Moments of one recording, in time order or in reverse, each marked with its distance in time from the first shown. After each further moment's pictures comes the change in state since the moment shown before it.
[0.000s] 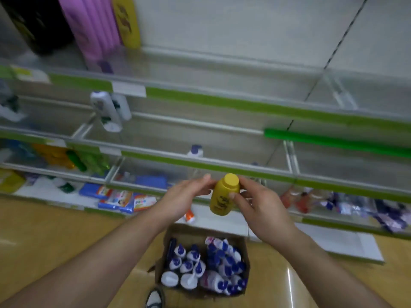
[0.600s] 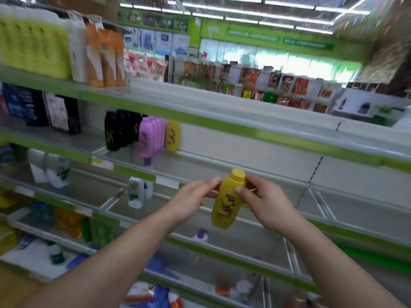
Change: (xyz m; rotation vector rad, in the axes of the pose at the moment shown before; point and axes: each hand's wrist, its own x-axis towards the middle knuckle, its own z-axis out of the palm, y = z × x) left_hand -0.058 0.176 -0.082 -0.017 0.225 0.434; right_hand 0.083 -0.171 -0.133 -0.032 0.148 -0.262
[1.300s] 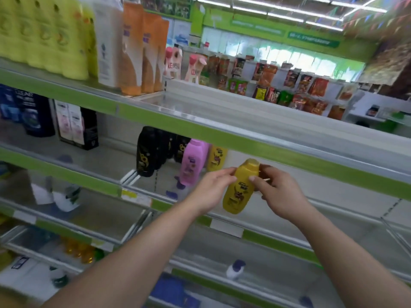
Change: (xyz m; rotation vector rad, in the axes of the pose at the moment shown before) left_hand 0.147 -0.046 -0.219 0.039 0.019 -0.003; right_hand 0.227 -0.082 0.140 0.020 0.051 0.146
